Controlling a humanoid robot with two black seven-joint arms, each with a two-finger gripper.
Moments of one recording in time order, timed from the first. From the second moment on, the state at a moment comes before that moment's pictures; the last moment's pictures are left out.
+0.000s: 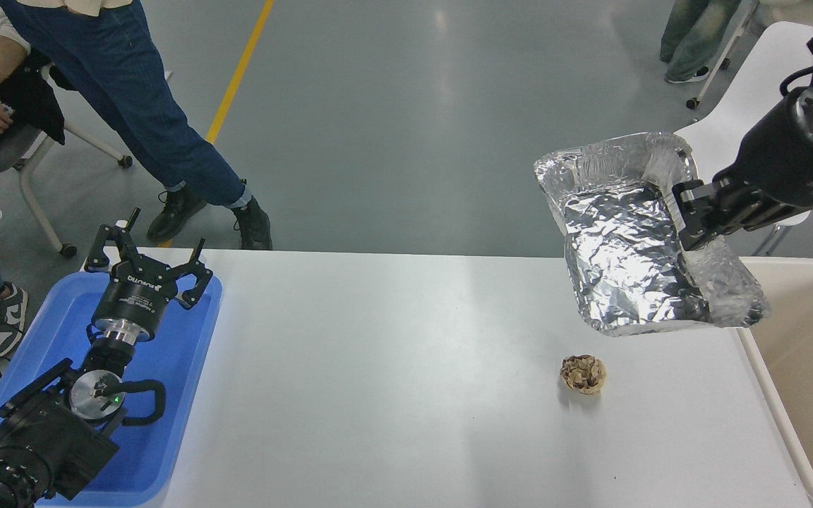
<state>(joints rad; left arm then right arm) -0.60 0.23 -0.89 -0.31 -0.13 -0.77 -0.36 2.50 -0.48 -1.39 1.51 -0.33 0.78 0.07</state>
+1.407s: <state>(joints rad) -0.60 0.23 -0.89 -0.31 -0.13 -0.77 -0.36 1.83 -1.12 -1.39 1.08 -0.55 0.55 0.06</state>
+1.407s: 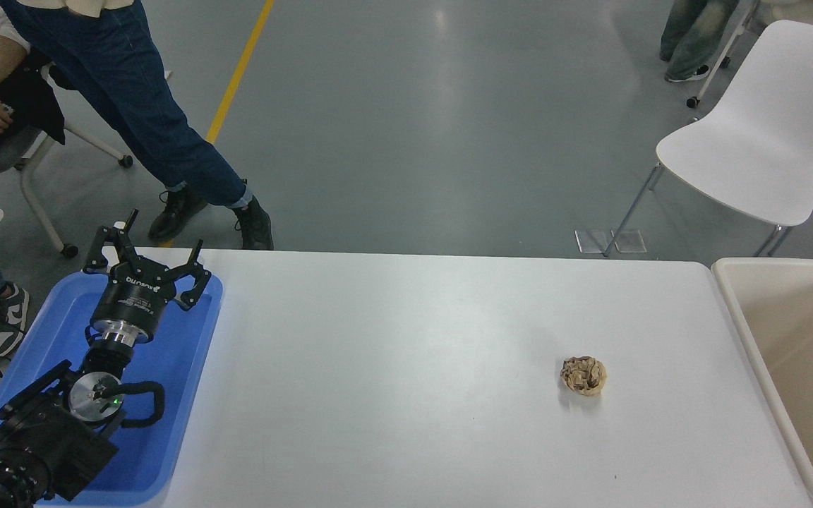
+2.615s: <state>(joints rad) -0.60 0.23 -0.89 -0.31 -0.13 -0.77 -0.36 0.71 -0.66 -0.63 0.29 -0.20 -0.12 0.05</state>
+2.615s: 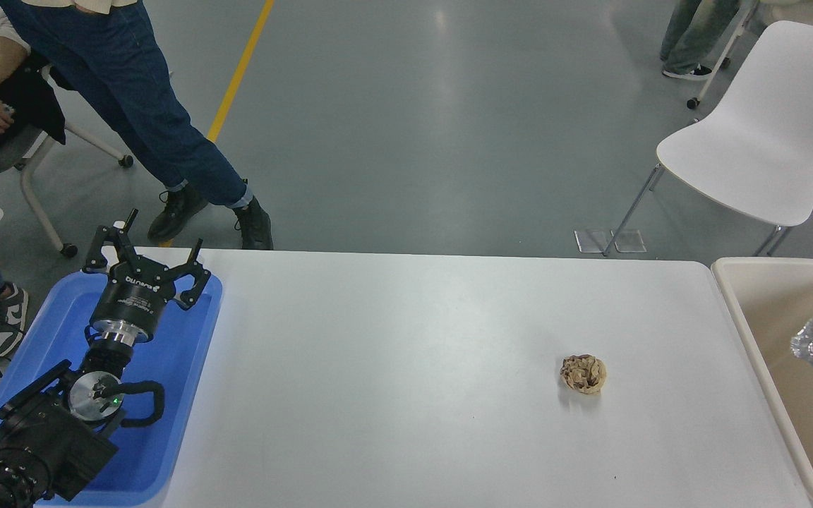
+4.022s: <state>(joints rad) -0.60 0.23 -0.89 -0.31 -0.13 -0.77 -0.36 0.90 -0.85 -0.72 0.71 -0.21 -0.17 0.01</state>
